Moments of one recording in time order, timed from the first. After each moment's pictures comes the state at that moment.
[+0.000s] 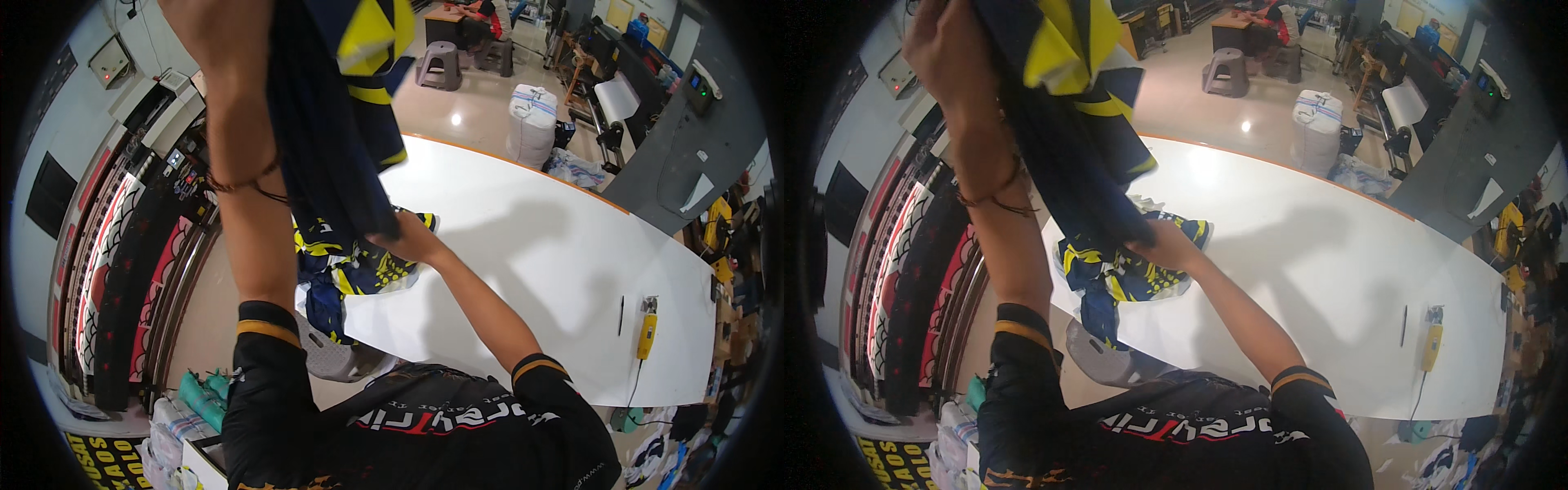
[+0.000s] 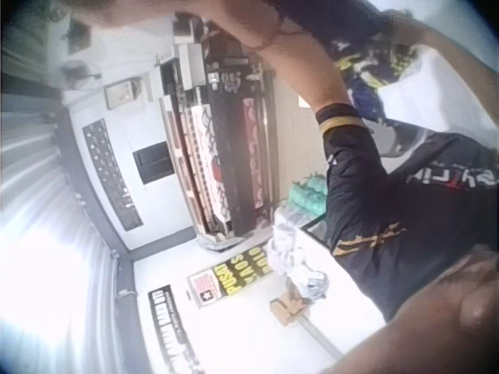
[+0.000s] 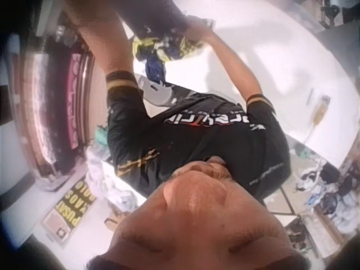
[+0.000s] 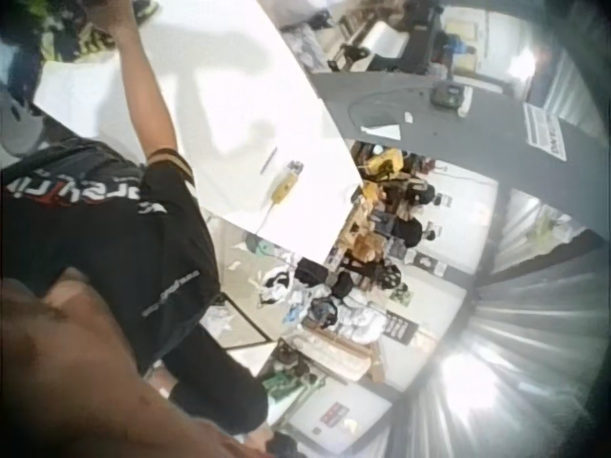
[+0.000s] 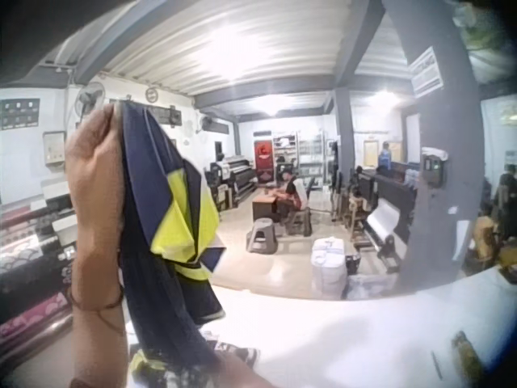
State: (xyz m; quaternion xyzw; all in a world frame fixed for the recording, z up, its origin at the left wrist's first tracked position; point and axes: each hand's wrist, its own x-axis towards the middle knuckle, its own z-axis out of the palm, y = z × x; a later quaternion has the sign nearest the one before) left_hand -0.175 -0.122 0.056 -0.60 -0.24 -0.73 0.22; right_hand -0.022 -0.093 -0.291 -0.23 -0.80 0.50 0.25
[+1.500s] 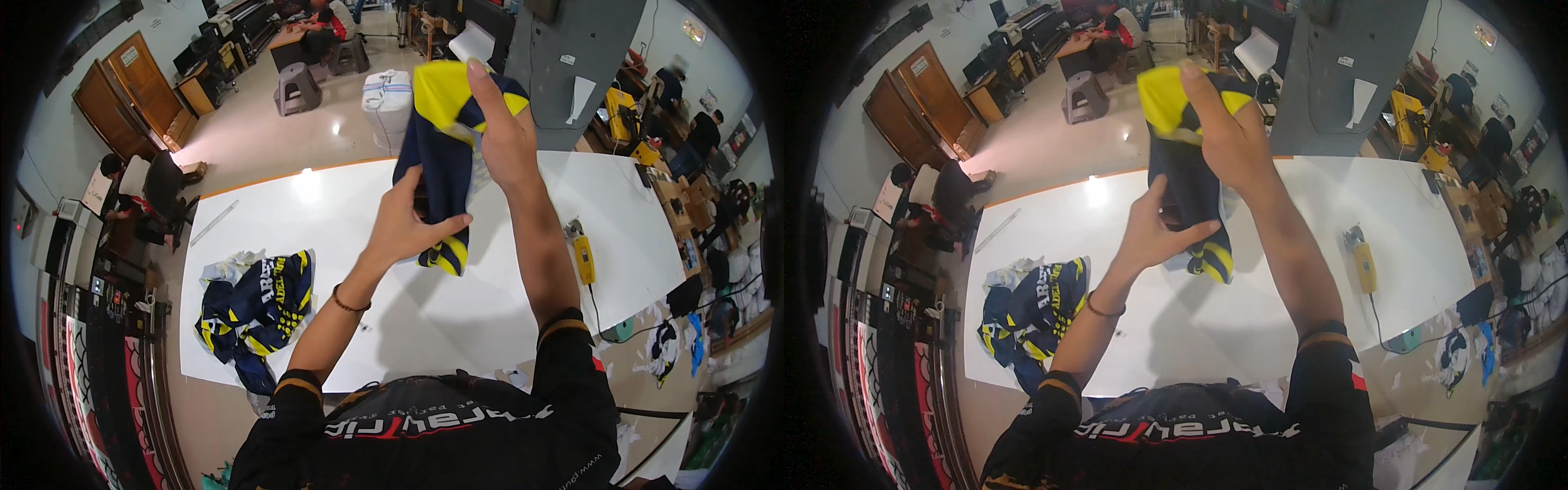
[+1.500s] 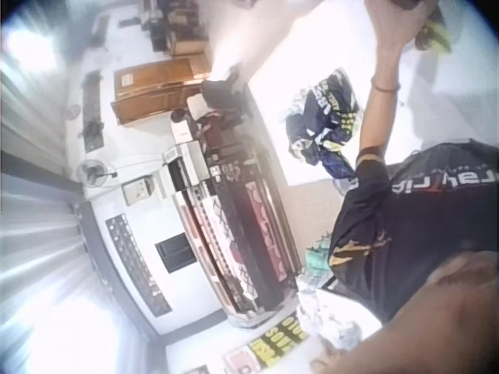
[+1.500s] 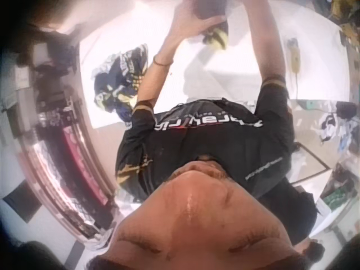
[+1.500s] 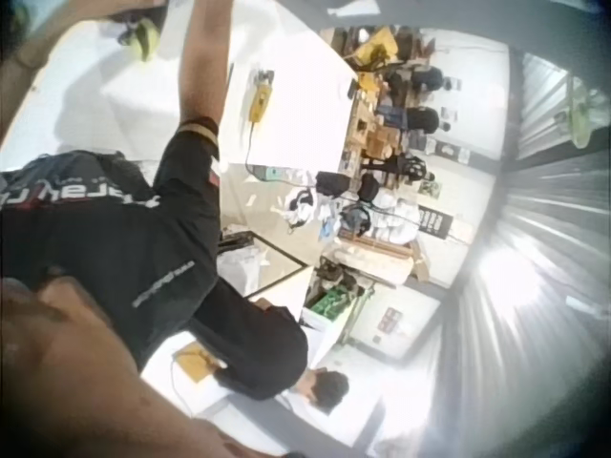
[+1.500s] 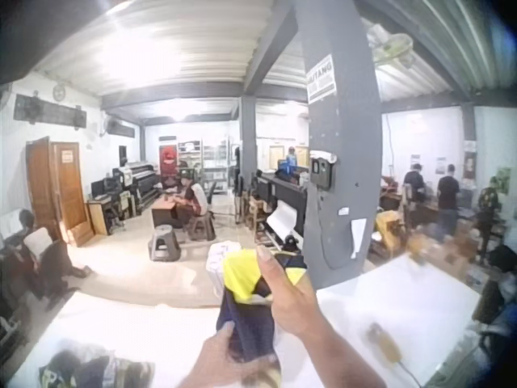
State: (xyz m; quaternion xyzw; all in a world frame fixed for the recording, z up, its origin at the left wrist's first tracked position) left_hand 0.162 -0.062 -0.222 -0.71 -0.33 -0.46 -0.42; right_hand 0.307 -0.064 -0.092 -0.40 -0.57 0.28 0.66
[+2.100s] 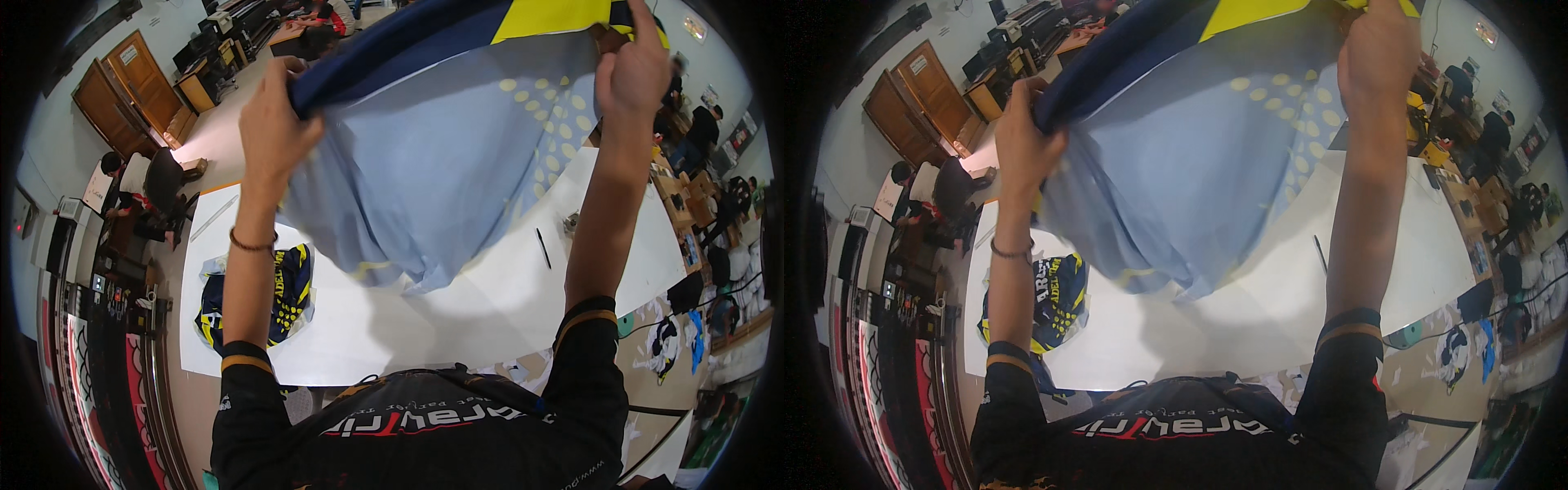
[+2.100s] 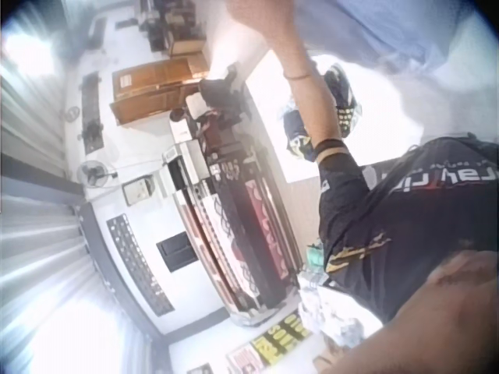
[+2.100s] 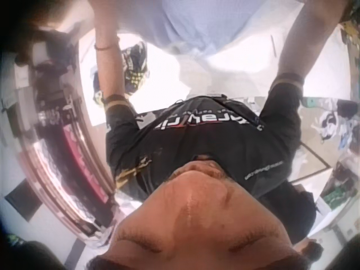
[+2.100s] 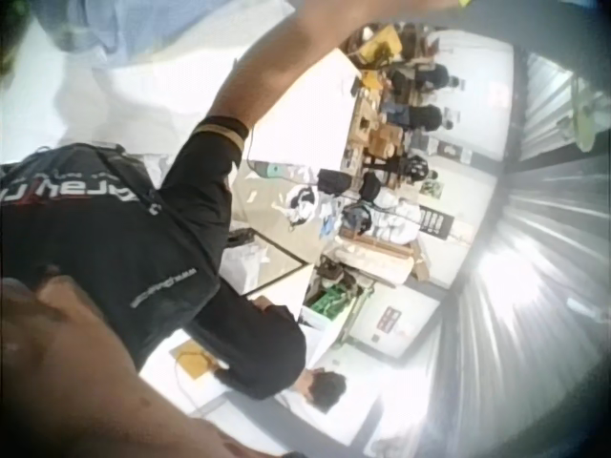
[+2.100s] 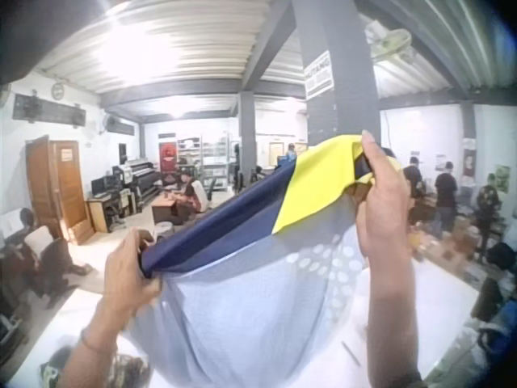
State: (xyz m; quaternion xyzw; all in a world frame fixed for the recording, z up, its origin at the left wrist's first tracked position) left_hand 0.053 -0.001 -0.103 -0.74 -0.39 -0.51 0.17; right_hand 0.392 -0.066 0.006 -0.16 -0.47 0.16 0.85
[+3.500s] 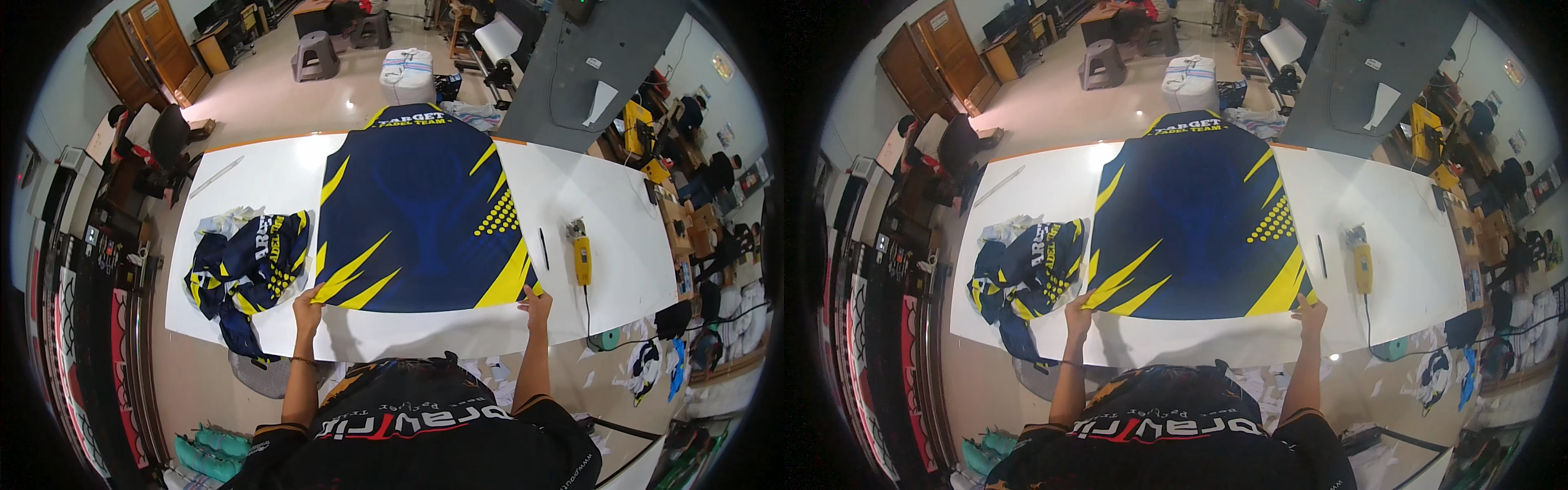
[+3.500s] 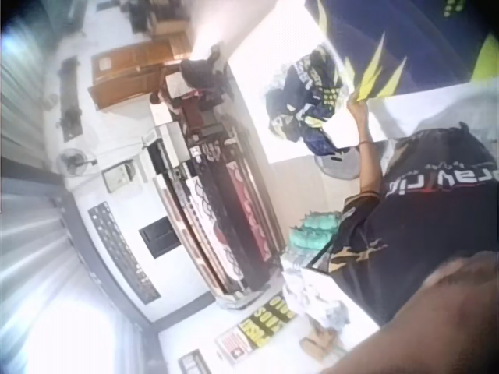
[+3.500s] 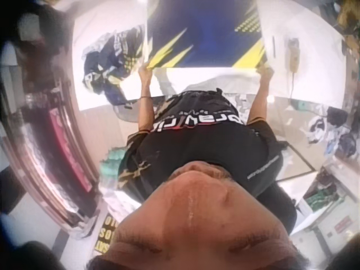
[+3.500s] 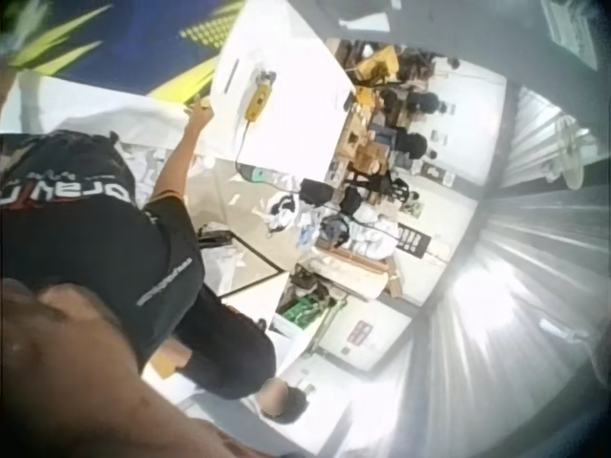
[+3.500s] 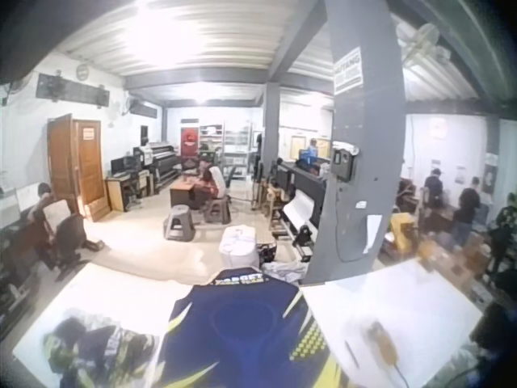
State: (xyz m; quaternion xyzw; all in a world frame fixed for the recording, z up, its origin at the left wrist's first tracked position) left_hand -0.053 -0.221 -0.540 -0.48 -0.66 -0.44 -0.39; right_hand 0.538 -0.245 -0.524 -0.75 -0.23 0.35 0.51
